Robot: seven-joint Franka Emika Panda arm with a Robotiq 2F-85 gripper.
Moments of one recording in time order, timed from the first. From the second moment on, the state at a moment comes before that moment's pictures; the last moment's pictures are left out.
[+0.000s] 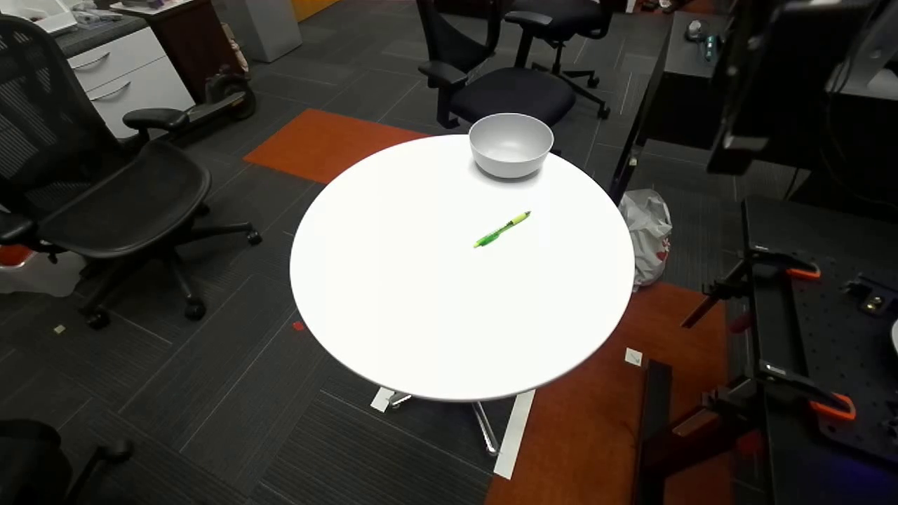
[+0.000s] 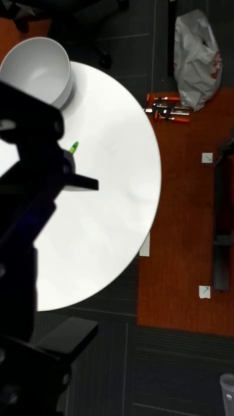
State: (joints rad) arm 0.08 -0.29 0.22 -2.28 -0.02 1.85 0.27
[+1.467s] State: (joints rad) arm 0.06 0.00 0.08 -2.35 -0.31 2.44 0.06
